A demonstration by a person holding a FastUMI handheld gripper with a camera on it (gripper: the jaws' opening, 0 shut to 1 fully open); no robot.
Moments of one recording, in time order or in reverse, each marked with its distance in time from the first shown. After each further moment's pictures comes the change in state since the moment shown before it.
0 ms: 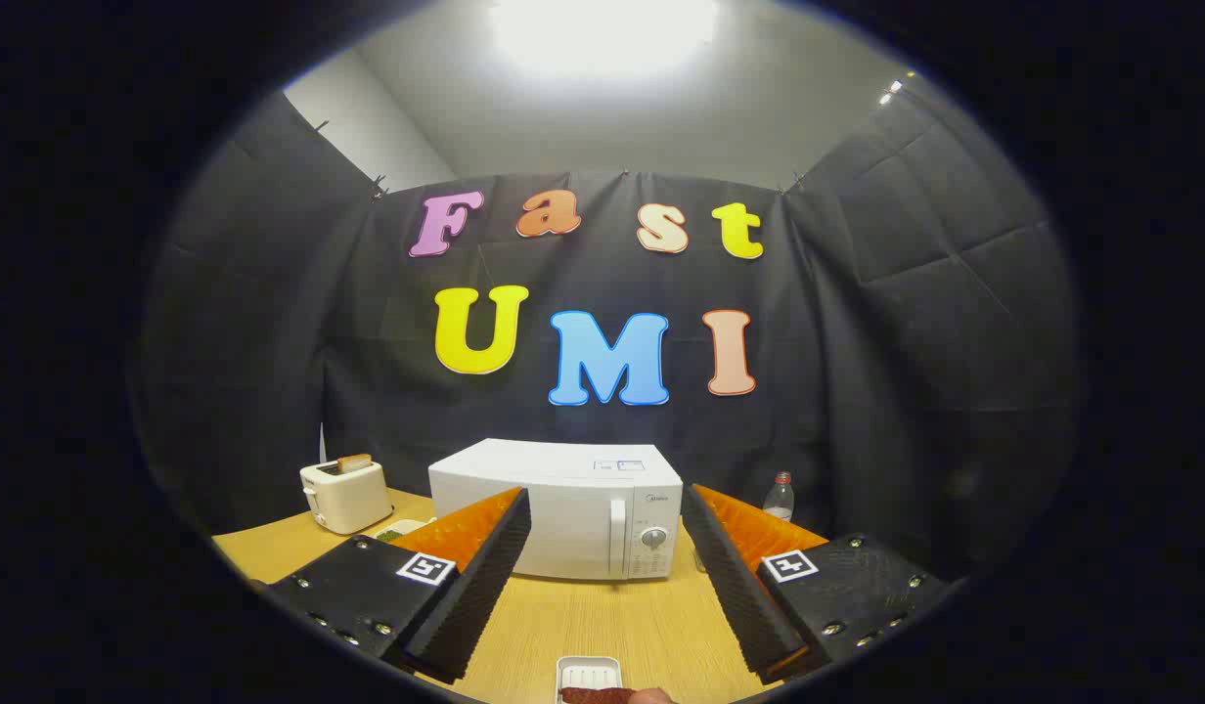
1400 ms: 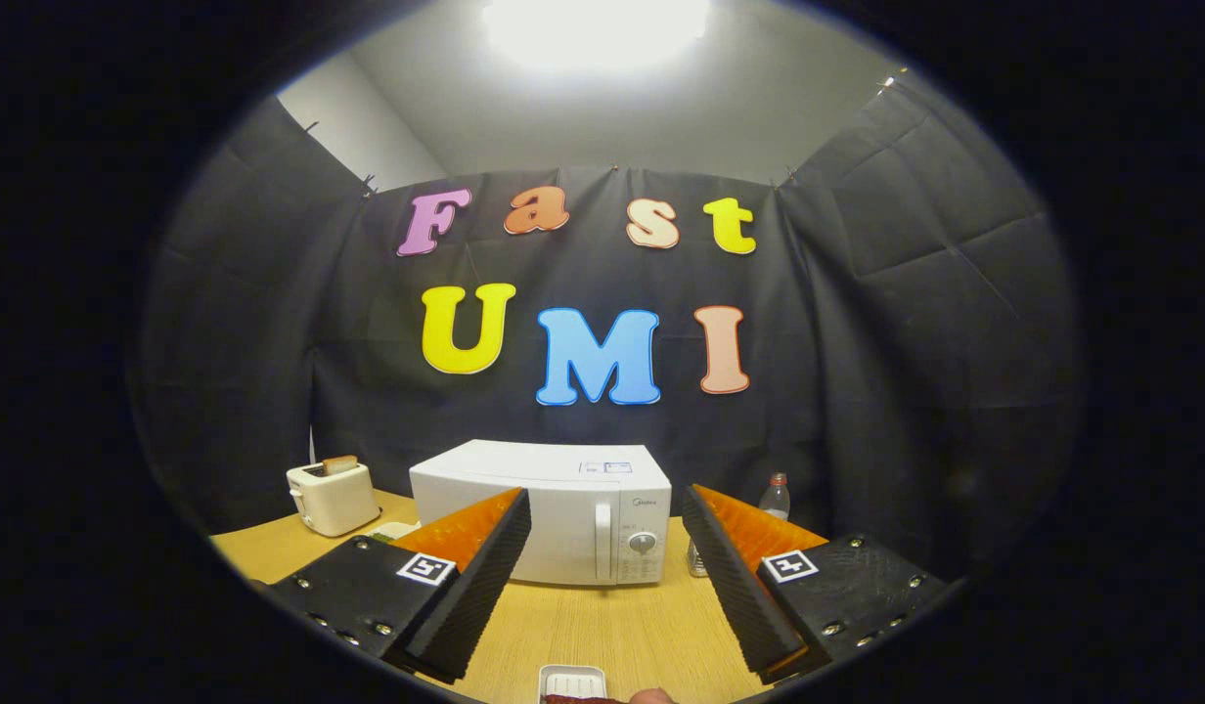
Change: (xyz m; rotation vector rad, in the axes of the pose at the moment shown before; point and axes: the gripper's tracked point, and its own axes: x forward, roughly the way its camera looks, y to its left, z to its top) arm 0.032 -0.026 -0.004 0.004 0.010 -0.020
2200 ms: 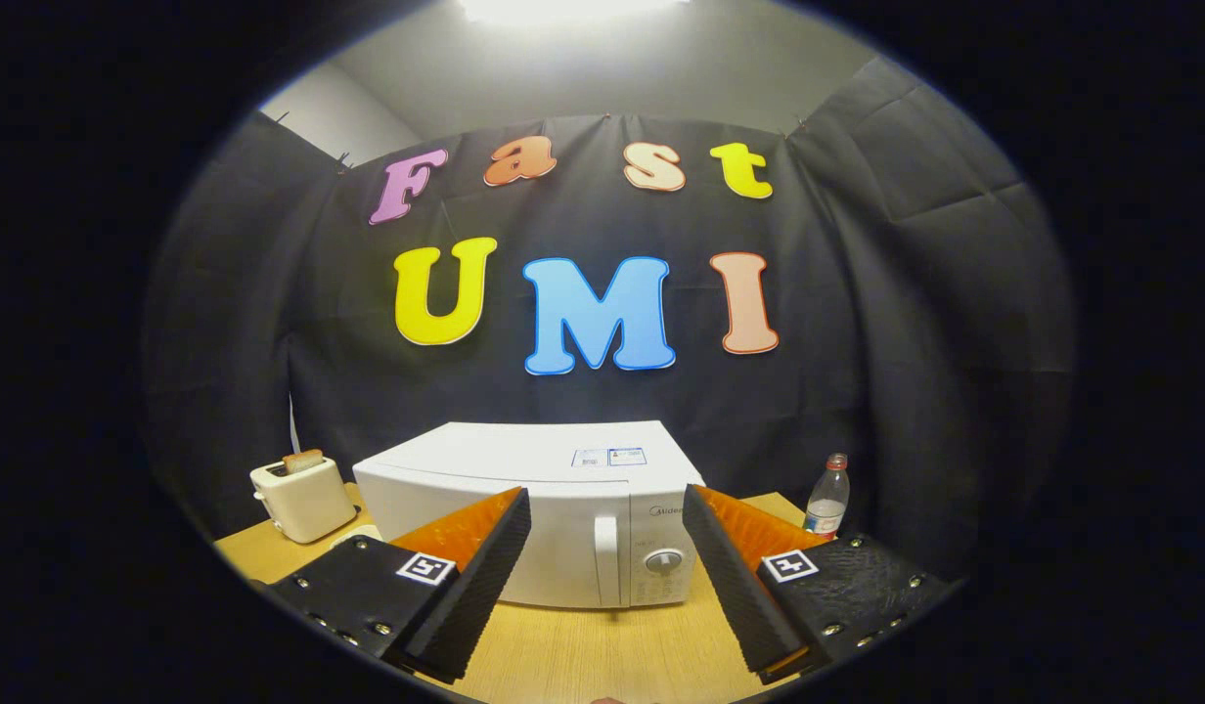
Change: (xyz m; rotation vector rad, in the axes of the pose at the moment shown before) arm 0.147 0.001 -0.055 0.055 0.109 0.031
